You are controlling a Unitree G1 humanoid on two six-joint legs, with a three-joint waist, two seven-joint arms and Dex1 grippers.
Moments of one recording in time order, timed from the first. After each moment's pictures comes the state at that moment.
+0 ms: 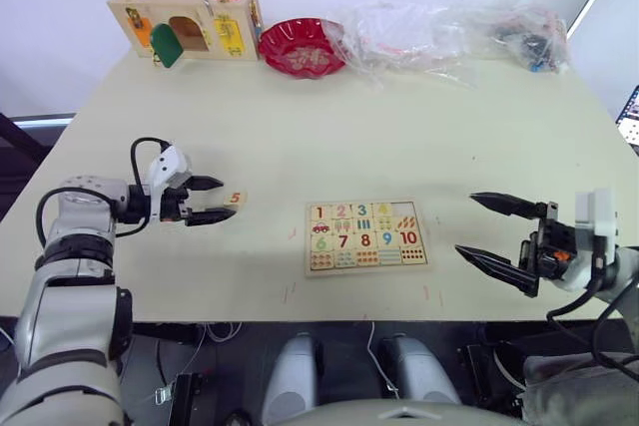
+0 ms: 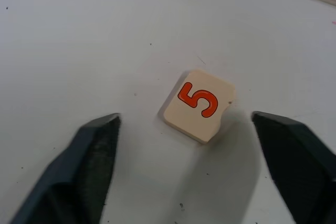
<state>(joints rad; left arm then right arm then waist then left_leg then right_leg) -0.77 0.84 0.00 1.13 -0.07 -0.23 -1.46 0.14 -0.69 -0.29 -0.49 0.74 0.30 1.05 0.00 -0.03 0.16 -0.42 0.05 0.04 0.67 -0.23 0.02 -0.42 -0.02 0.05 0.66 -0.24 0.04</state>
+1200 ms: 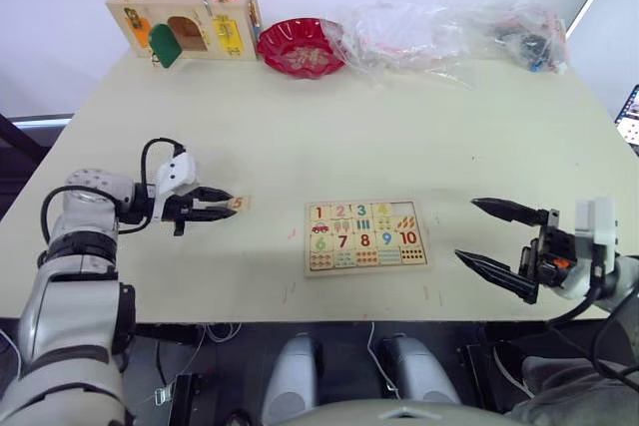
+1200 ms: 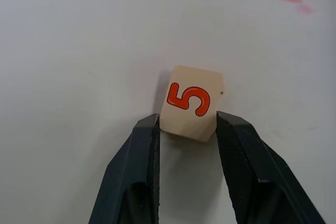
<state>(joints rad) -0.69 0.84 -0.01 0.96 -0.05 -0.34 -1.57 0.19 -0.68 -0.30 -0.50 0.73 0.27 1.04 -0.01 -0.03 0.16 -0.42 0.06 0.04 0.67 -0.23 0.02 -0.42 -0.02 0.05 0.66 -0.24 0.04</state>
